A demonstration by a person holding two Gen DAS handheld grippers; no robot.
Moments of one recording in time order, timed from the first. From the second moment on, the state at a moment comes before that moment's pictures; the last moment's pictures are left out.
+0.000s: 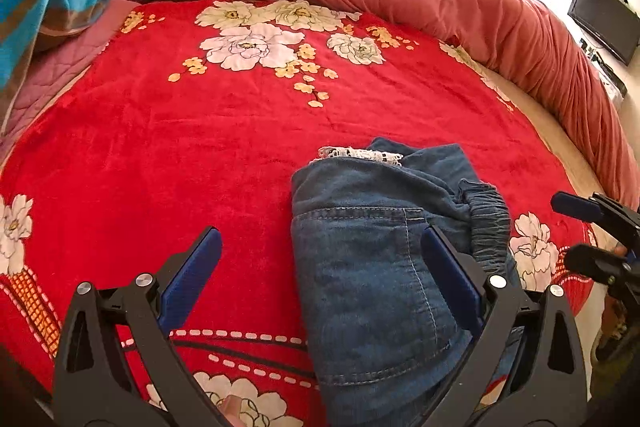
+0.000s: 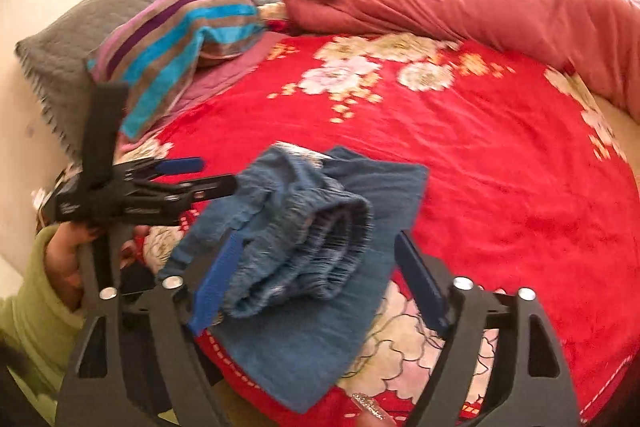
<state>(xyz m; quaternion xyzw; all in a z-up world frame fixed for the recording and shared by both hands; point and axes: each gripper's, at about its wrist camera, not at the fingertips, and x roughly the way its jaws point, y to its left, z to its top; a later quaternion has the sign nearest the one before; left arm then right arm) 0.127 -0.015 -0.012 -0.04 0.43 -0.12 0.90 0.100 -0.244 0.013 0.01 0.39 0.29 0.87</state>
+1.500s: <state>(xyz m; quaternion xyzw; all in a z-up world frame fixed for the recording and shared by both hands) 0.119 -0.053 -0.044 -0.04 0.48 -0.16 0.86 0.131 -0.226 -0.046 0.07 0.46 0.31 0.83</state>
